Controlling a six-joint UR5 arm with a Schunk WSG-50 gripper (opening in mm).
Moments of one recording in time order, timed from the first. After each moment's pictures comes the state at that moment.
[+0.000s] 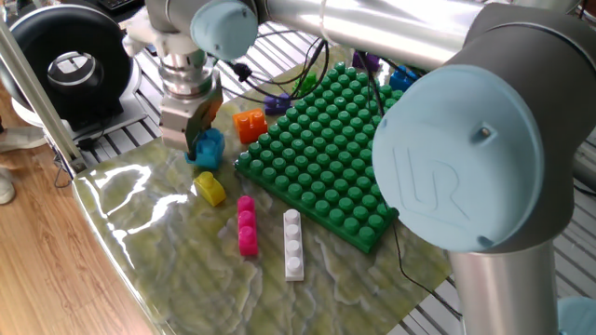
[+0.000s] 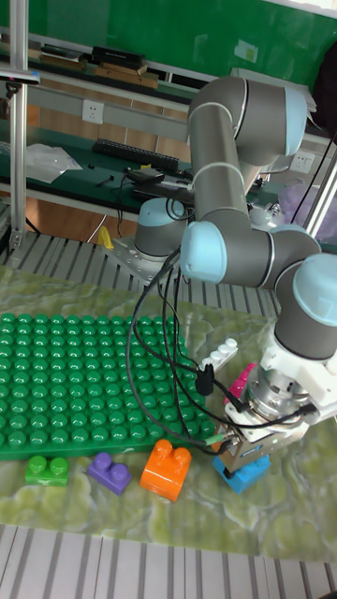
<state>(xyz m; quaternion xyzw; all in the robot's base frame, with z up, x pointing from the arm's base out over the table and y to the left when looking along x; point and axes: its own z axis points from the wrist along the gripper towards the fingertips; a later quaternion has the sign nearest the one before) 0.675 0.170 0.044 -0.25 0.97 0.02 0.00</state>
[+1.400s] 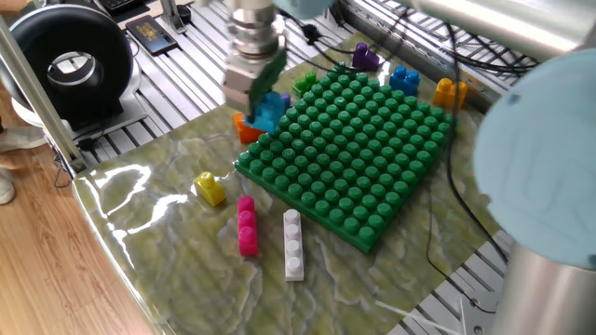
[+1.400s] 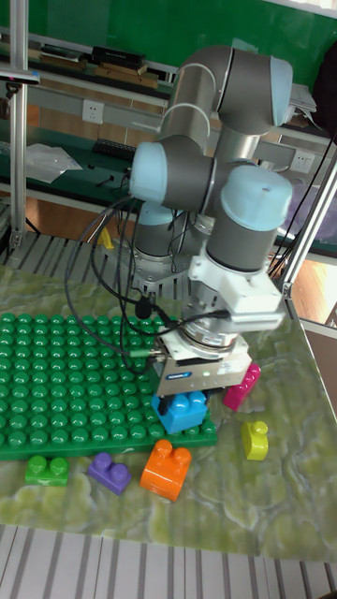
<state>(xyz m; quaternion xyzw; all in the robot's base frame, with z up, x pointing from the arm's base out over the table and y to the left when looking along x) 0.626 0.041 0.090 -0.19 0.98 -0.02 0.03</state>
